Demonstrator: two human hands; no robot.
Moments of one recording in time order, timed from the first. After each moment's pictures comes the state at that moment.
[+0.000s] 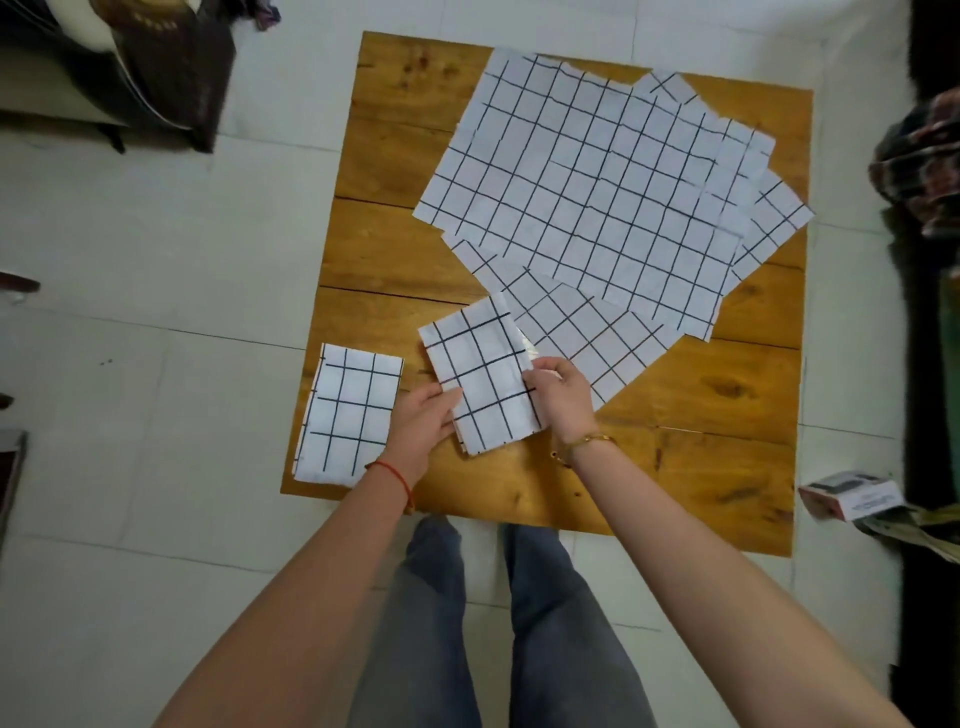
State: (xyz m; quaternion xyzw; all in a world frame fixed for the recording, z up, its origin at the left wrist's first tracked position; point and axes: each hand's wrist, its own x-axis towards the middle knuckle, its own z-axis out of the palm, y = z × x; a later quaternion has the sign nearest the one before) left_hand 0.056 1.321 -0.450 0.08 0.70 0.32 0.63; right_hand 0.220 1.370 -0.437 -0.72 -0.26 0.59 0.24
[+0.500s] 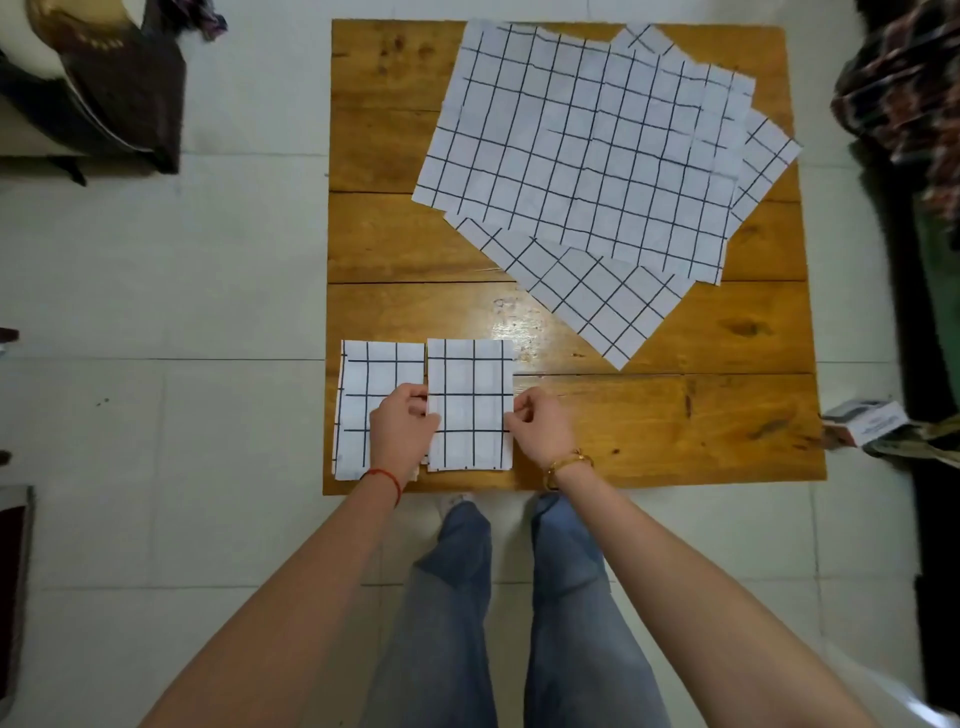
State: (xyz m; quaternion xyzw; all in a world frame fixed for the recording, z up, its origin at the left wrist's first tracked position) left_hand -0.015 1.290 -0.457 0.39 0.78 0.15 0.47; right_hand 0.167 1.291 -0.470 -0.74 -0.48 0.47 0.08
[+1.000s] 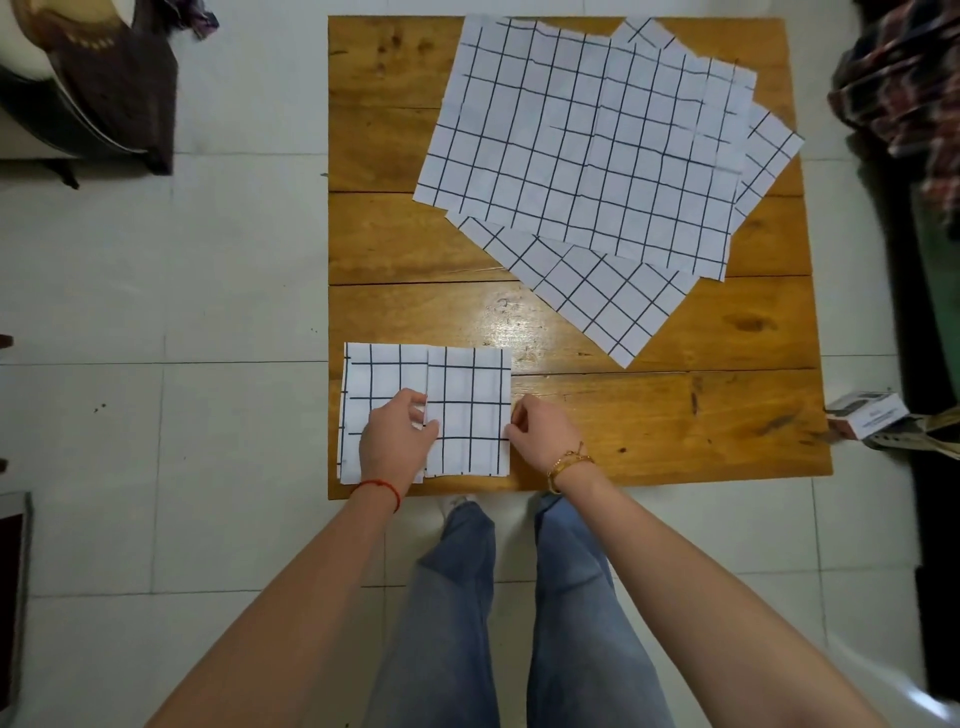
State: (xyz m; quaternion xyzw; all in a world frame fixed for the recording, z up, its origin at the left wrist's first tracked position) left_hand -0.030 1.284 -0.457 0.49 0.77 0.06 0.40; right_hand 0.165 1.289 -0.478 -0.71 -0.58 0.40 -0.06
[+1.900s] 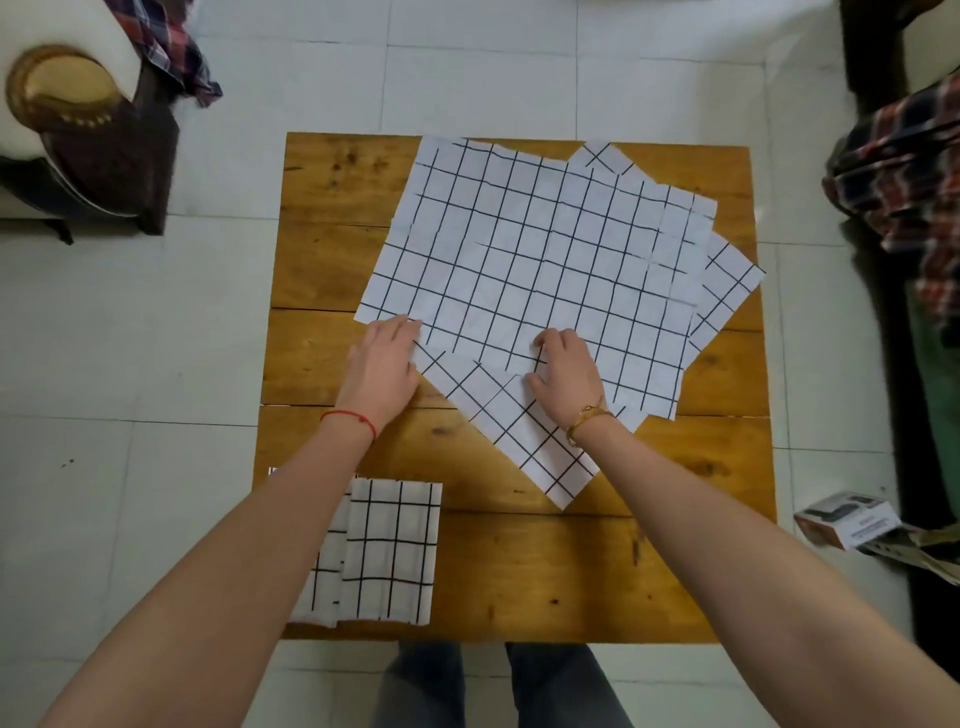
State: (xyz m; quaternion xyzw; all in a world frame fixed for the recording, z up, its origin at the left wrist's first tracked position) left_hand 0.047 1.521 -0.443 0.70 0.68 -0.01 0.22; right_hand 0.286 1.518 -0.477 -0.67 -0.69 0.27 0.05
